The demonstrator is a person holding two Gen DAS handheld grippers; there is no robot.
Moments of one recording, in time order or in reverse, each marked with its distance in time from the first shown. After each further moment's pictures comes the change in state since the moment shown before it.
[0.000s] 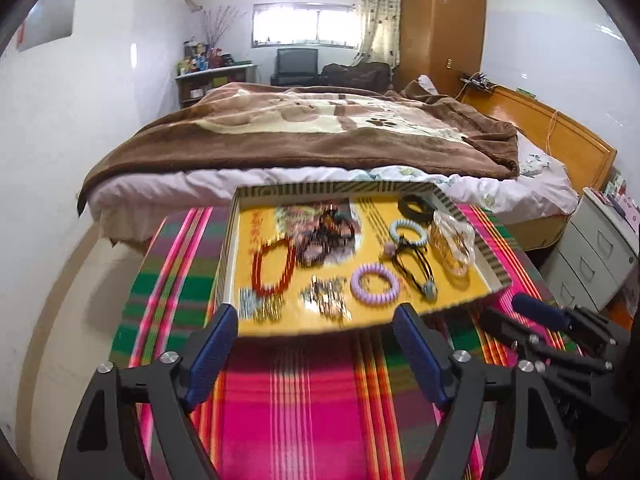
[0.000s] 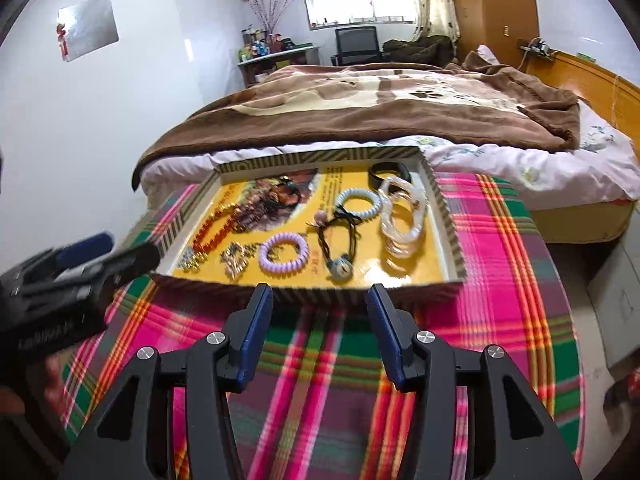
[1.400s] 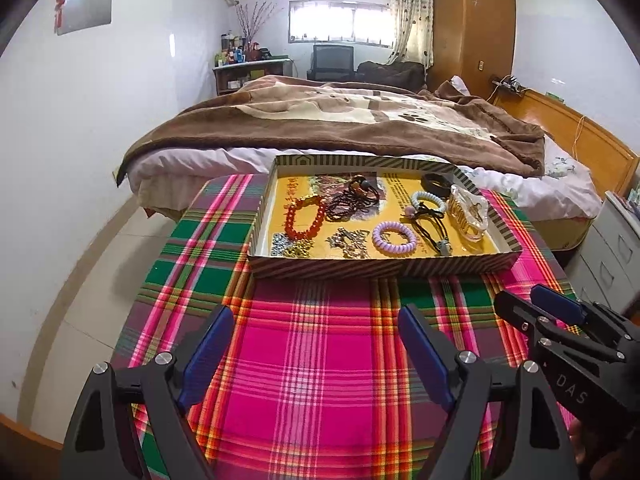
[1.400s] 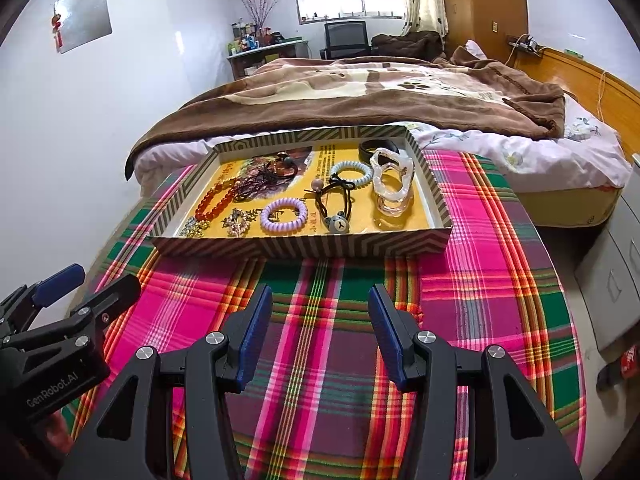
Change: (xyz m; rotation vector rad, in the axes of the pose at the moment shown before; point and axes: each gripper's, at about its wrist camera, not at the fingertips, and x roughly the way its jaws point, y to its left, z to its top) left arm -0.032 -0.004 -0.048 -0.058 0.006 0.114; right arm -0.017 0.010 -0.028 0.012 0.018 -0.035
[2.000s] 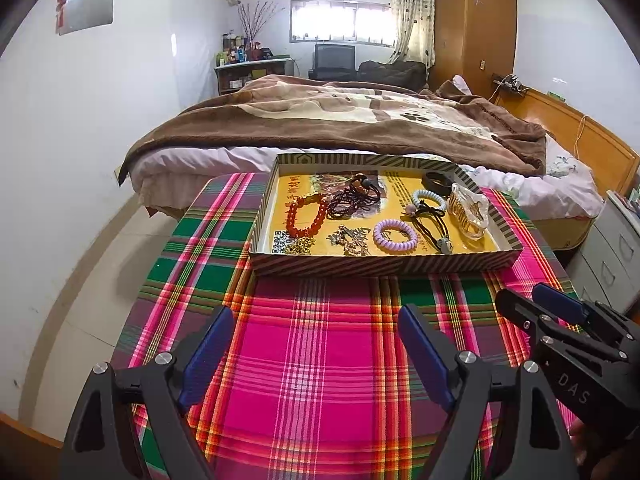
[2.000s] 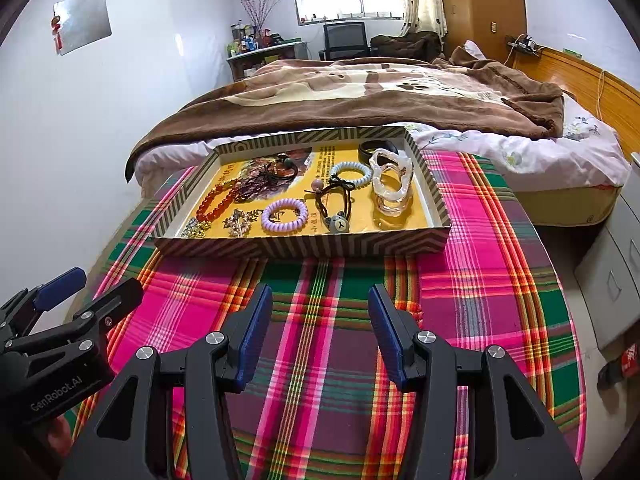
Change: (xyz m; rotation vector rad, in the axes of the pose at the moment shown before) left arm -0.001 -0.001 -0.003 0.001 -0.002 0.015; right arm -0.003 0.000 -0.001 0.004 -0.002 0.002
